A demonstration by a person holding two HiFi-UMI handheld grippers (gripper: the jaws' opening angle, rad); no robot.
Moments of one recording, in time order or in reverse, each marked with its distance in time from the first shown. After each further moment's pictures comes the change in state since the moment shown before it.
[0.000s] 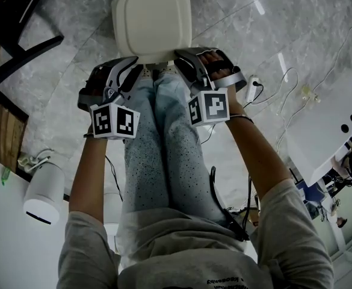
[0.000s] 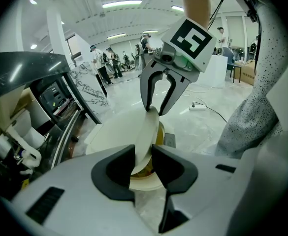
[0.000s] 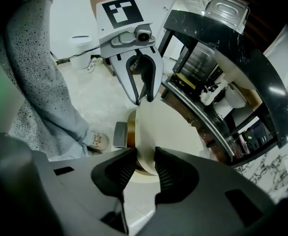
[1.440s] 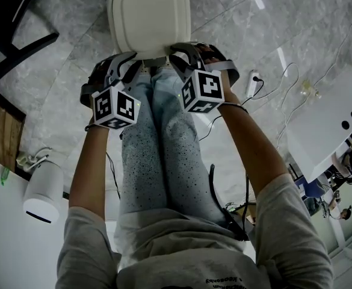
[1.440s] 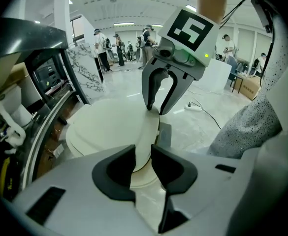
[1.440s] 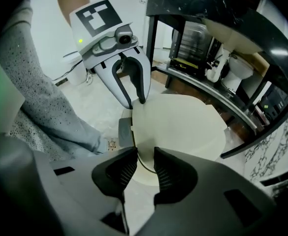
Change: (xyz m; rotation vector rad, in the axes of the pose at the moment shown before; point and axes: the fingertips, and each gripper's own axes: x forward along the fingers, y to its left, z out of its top) left arm 0.035 -0.028 -0.027 -0.120 0.087 -0.107; right arm 0.032 0.030 -0.019 0.216 0.040 0.178
